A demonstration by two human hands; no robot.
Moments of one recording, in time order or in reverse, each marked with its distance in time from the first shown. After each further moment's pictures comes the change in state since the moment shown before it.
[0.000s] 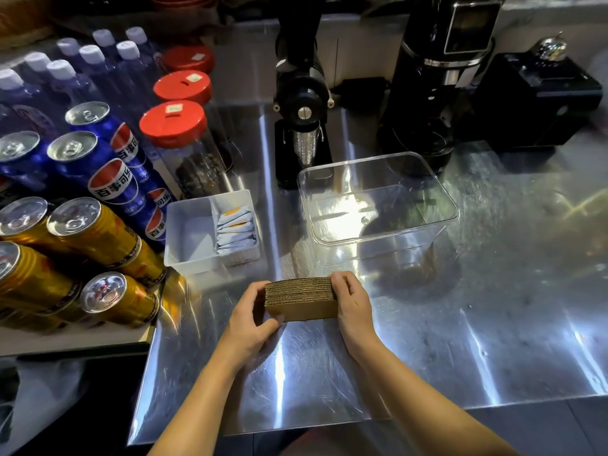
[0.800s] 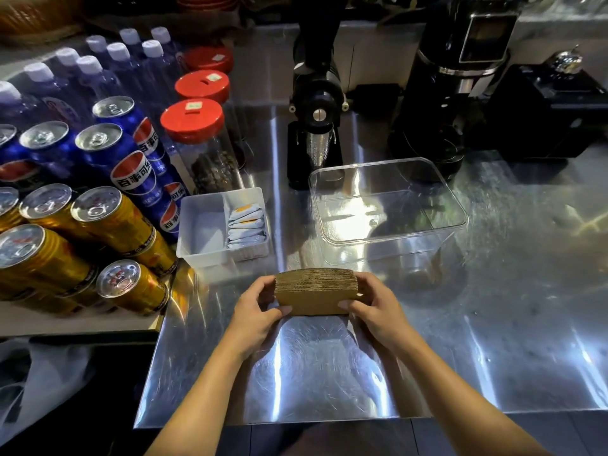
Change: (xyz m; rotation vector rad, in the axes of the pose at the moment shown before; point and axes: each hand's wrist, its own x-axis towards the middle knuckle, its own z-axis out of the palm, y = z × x) left_hand 0.004 0.004 0.002 -0.159 0.091 -0.160; right_hand 0.007 -0.007 -0.049 -0.179 -0.296 -0.065
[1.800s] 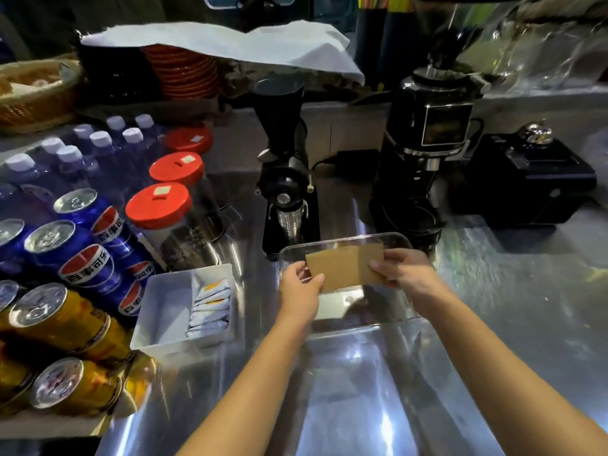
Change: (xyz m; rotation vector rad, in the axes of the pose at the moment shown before) left_hand 0.133 0.126 0.123 -0.212 0.273 -0.132; right_hand 0.143 -0.084 -0.131 0.093 0.150 0.145
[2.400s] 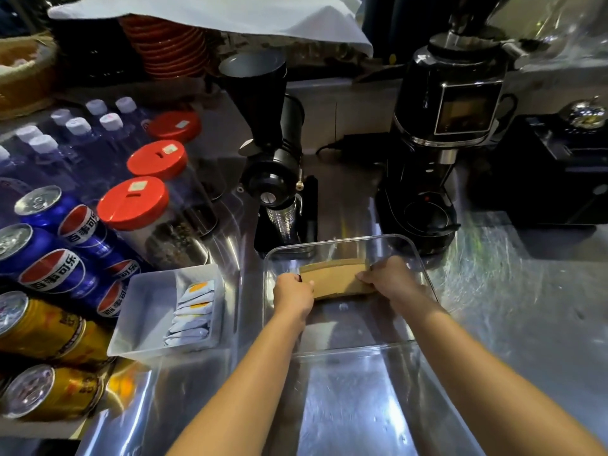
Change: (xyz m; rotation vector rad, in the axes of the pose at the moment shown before) left_hand 0.049 -0.029 0.024 0.373 0.105 -0.249; right_hand 0.055 0.028 0.012 -0.397 0.057 0.225
